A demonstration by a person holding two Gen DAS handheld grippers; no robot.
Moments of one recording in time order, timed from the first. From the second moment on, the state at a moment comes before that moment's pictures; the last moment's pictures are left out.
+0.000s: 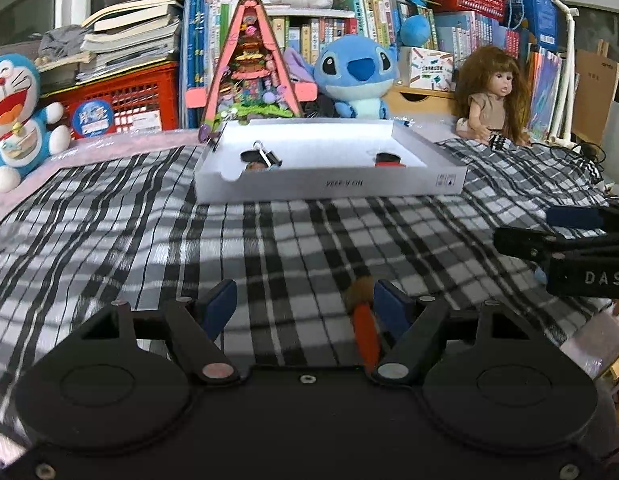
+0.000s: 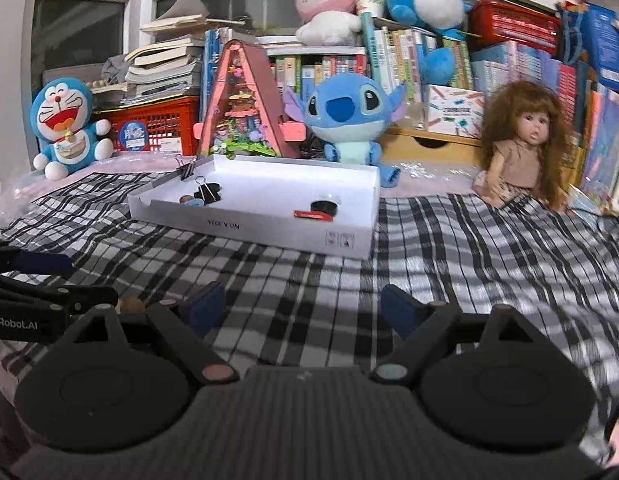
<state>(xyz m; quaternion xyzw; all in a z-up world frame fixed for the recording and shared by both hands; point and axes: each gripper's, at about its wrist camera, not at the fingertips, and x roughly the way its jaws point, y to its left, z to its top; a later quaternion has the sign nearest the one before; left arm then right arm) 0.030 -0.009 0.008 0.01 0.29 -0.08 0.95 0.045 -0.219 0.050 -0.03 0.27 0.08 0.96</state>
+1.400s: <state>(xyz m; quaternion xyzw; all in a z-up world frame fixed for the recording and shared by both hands) 0.025 -0.003 -0.005 0.00 0.29 -0.06 0.96 0.032 -0.223 0.022 0.03 0.31 0.11 0.94</state>
